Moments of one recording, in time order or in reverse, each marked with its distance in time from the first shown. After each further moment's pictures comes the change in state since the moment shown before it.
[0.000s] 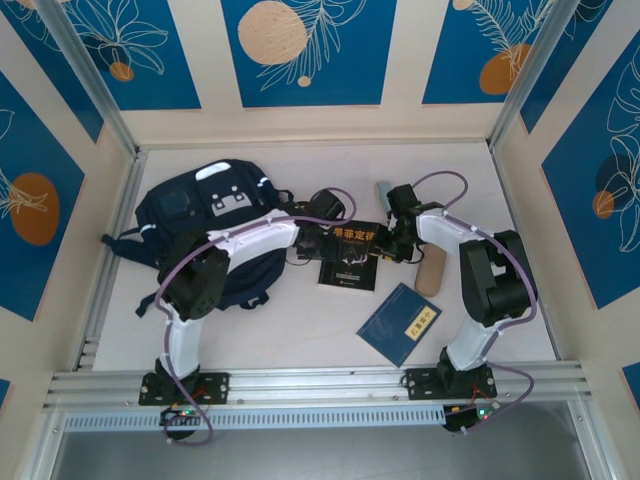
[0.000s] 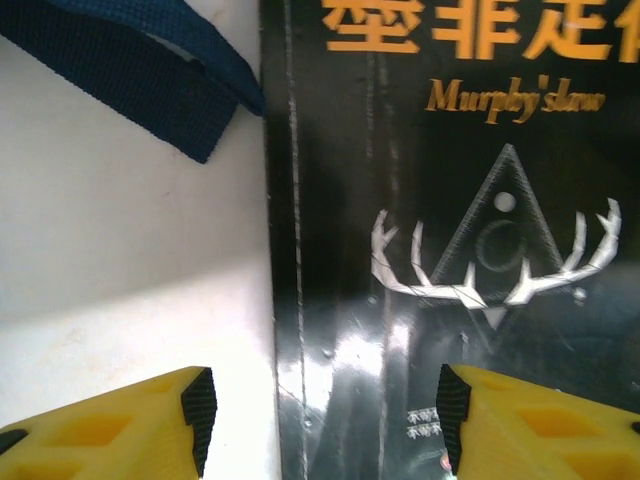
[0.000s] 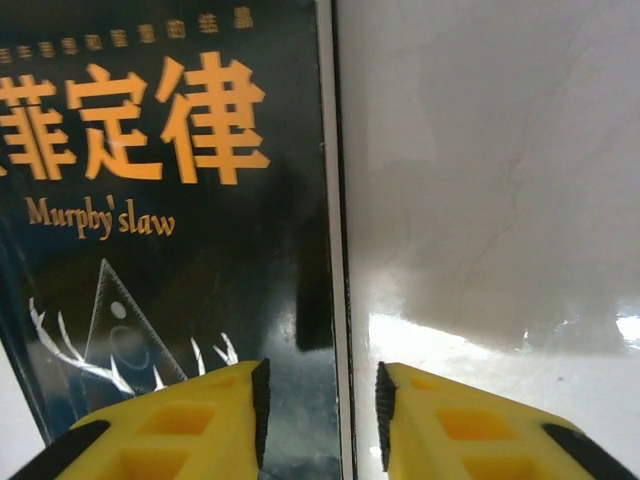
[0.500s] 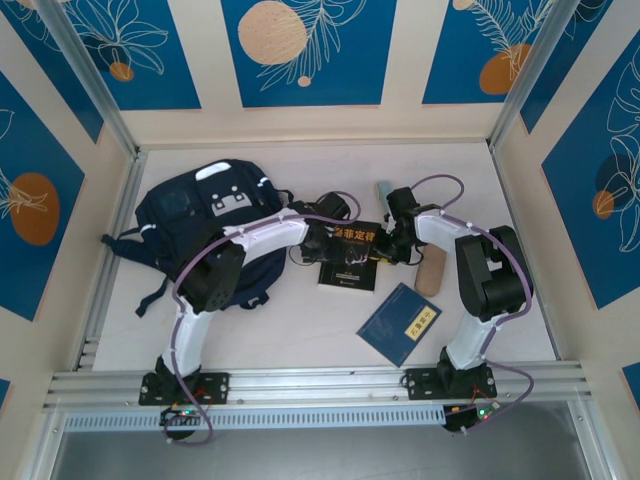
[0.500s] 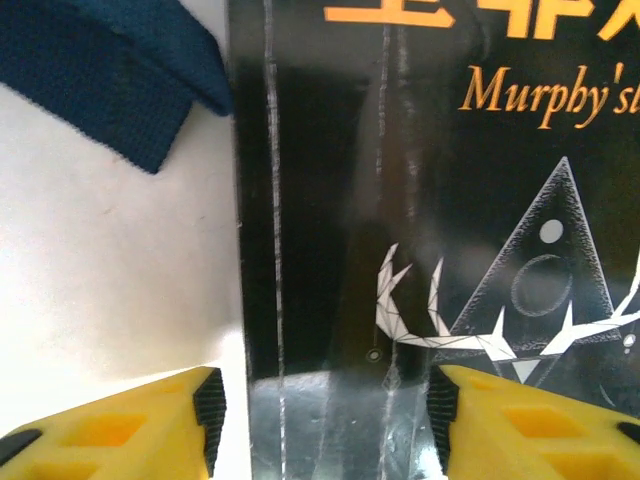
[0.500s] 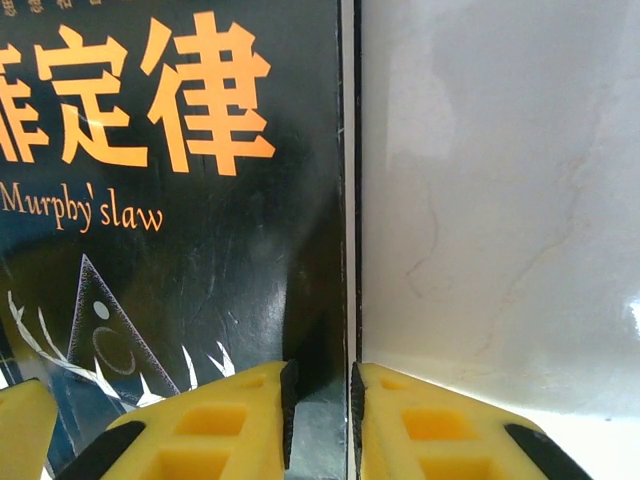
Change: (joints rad) left arm 0.000 0.107 0.081 -0.030 0.045 -0.021; right arm -0.004 0.034 -0.011 0.025 -0.057 -0.033
